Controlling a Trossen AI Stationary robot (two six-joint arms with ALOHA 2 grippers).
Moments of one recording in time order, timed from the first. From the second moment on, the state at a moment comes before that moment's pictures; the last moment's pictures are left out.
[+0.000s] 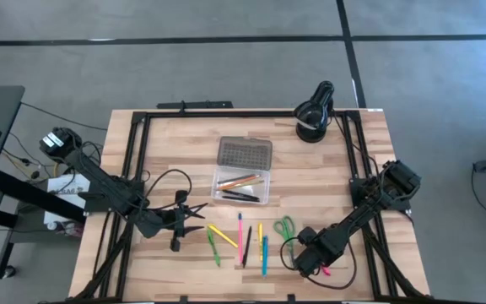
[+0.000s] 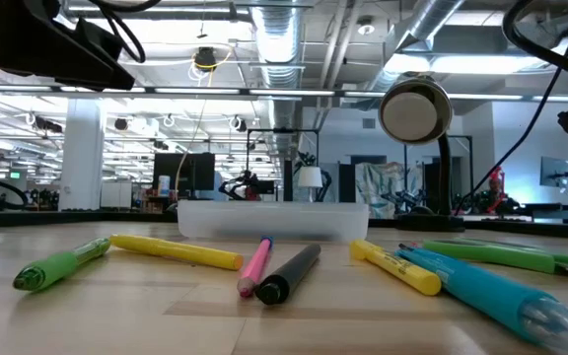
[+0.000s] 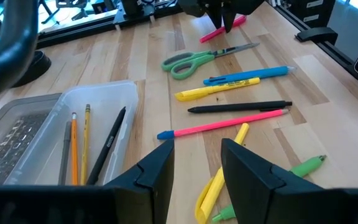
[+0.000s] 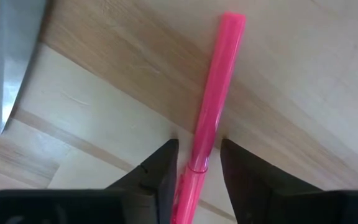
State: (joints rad) left arm -0.68 1.16 0.44 0.23 -0.61 -0.12; right arm 0.75 1.87 1.06 -0.78 -0.23 1.62
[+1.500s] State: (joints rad) left arm -0.68 1.16 0.44 0.23 -0.61 -0.13; right arm 0.75 1.88 1.13 -1.01 -0.12 1.57
